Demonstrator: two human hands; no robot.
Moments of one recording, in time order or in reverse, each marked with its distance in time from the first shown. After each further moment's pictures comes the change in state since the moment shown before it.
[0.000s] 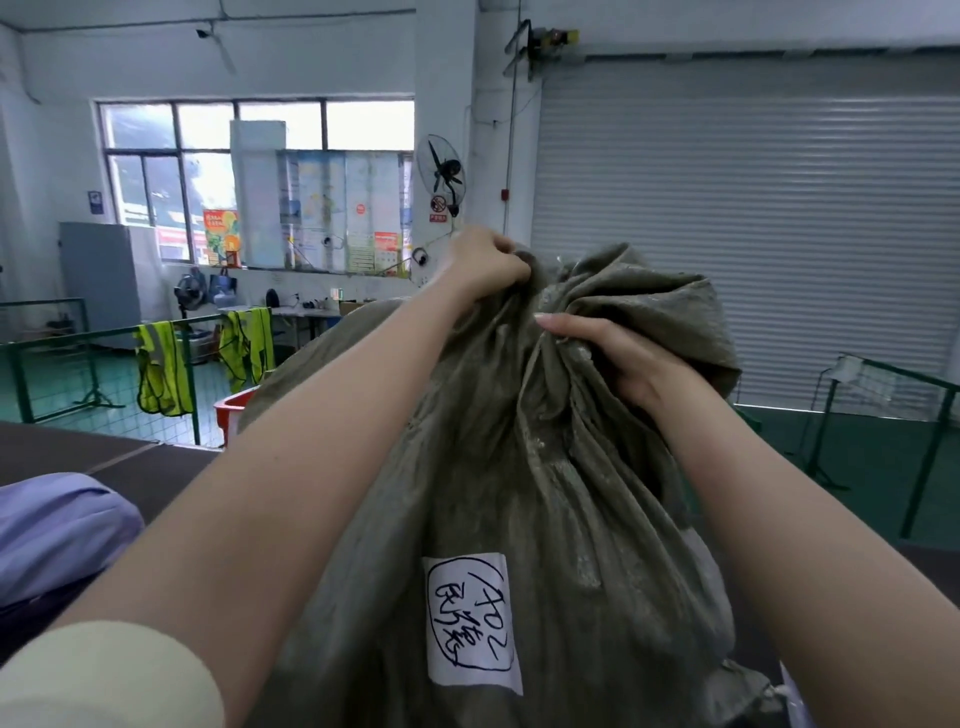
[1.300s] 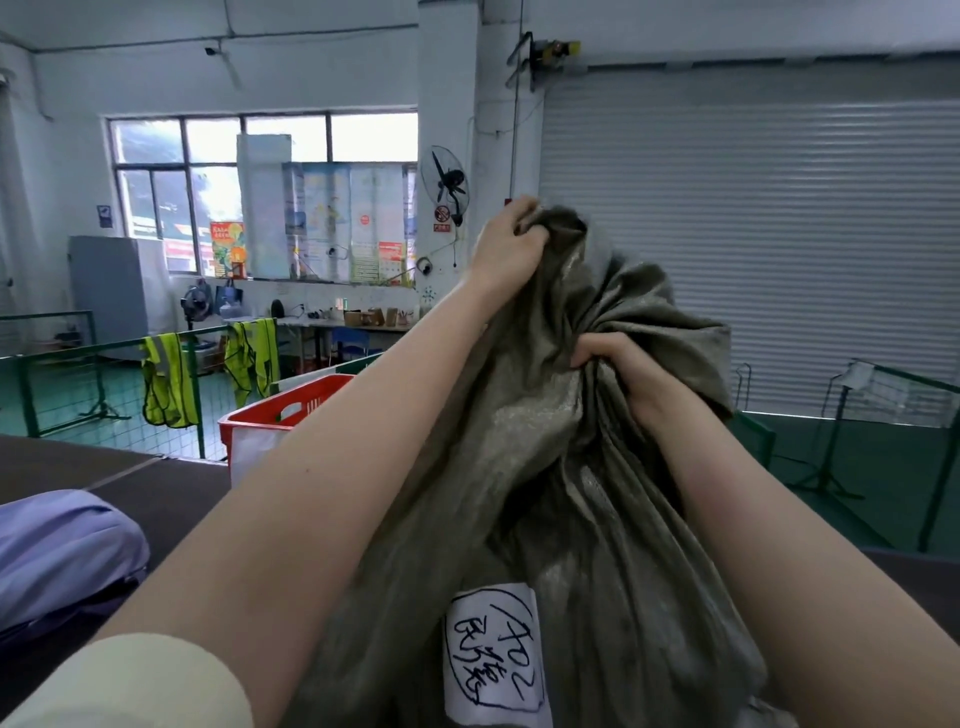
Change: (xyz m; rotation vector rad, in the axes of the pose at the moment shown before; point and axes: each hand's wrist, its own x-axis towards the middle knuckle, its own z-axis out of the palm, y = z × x) left_hand 0.017 0.008 0.012 -0.393 0.137 0.205; right_hand 0.021 0.016 -0.007 0.056 0.144 0.019
